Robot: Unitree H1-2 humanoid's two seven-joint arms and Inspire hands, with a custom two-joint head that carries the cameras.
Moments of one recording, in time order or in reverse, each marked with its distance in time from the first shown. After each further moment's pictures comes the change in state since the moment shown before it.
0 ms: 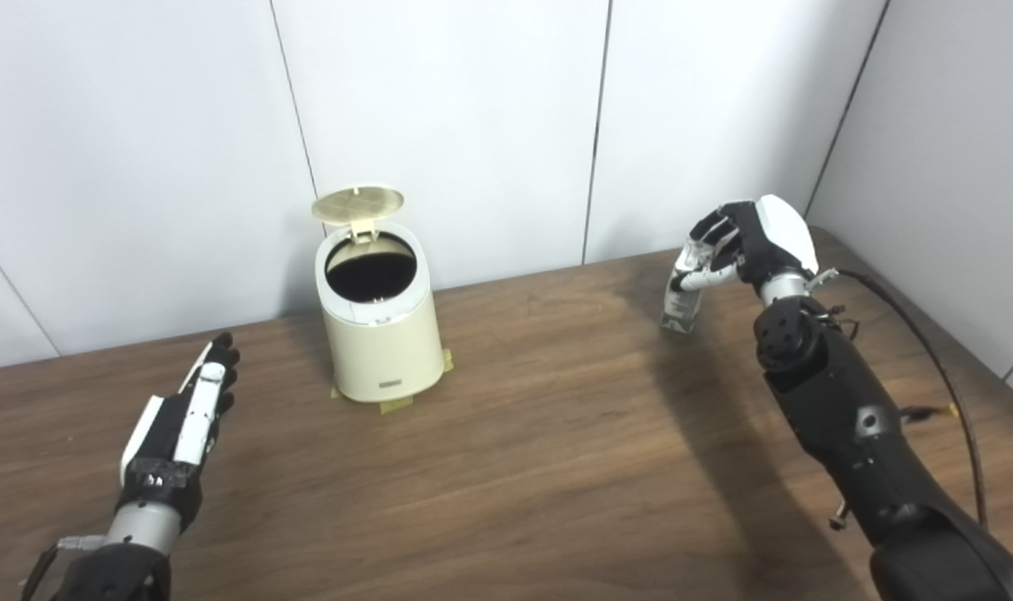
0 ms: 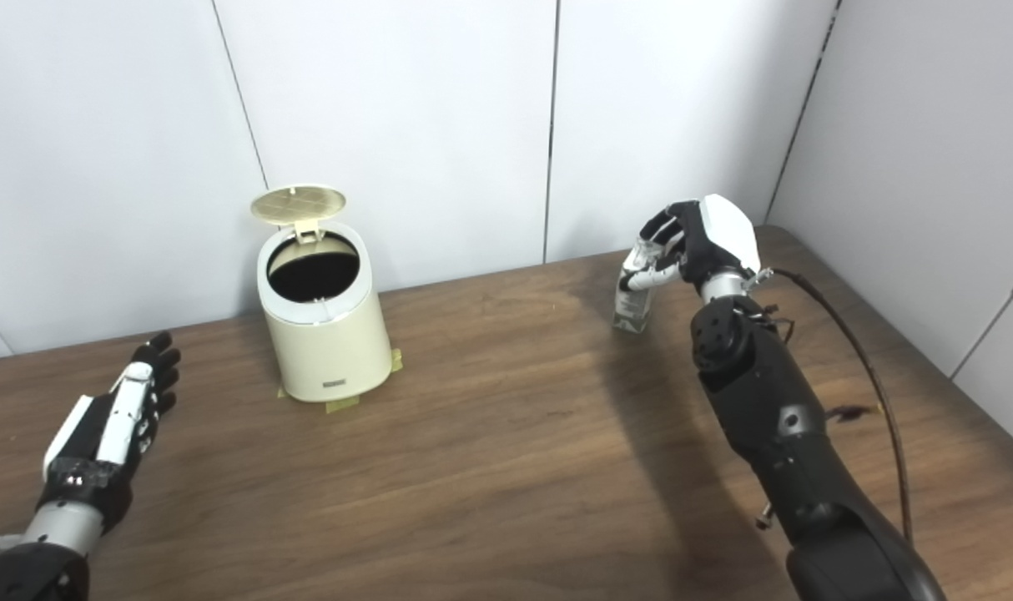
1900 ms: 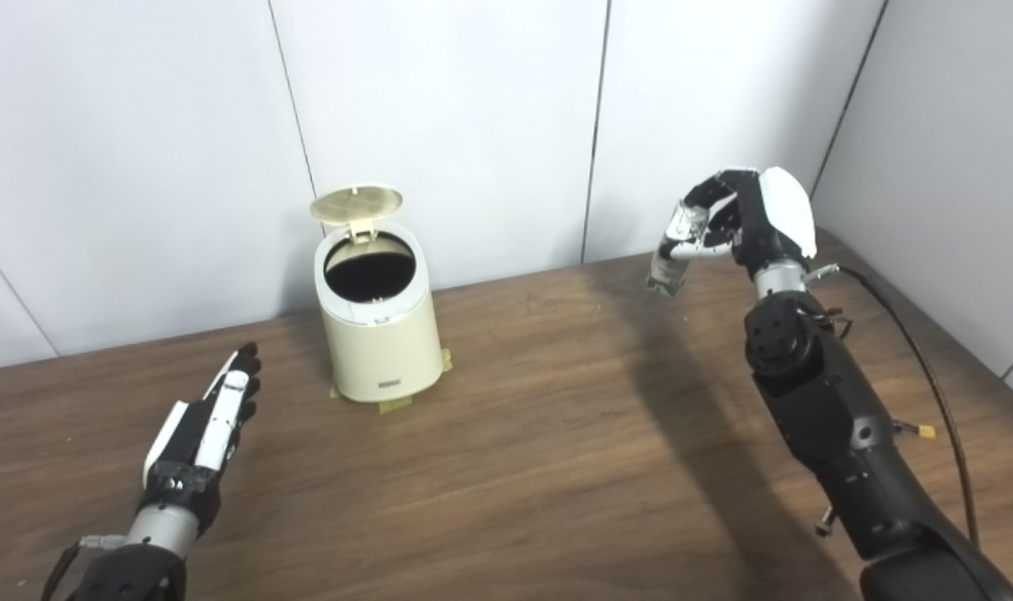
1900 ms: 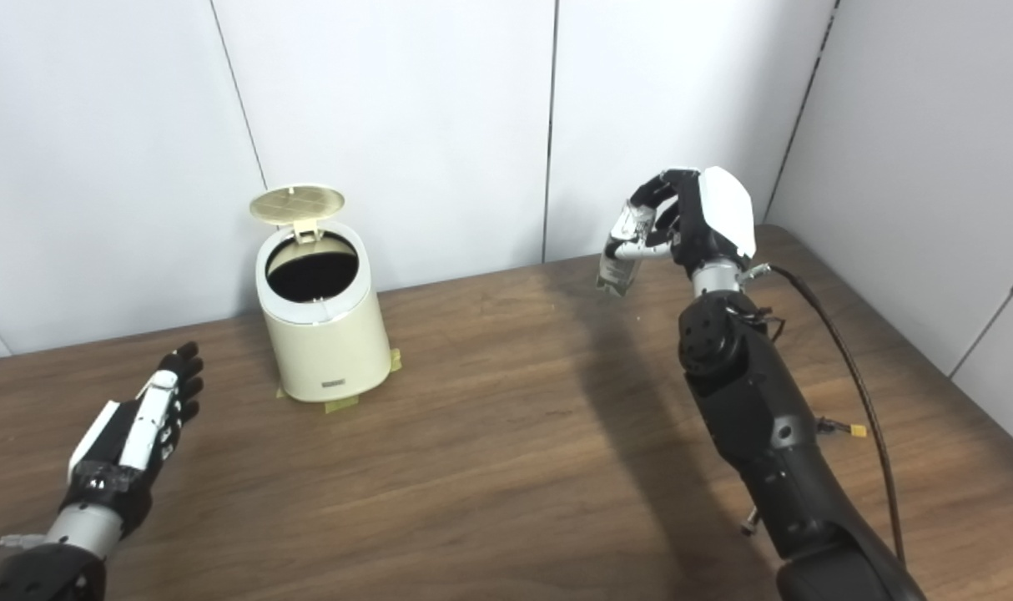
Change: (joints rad) left arm -0.001 -0.006 -0.023 0.041 -0.001 -0.032 -0.028; right arm 0.026 0.039 -0.019 -0.162 0.002 -0.028 -0.102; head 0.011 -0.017
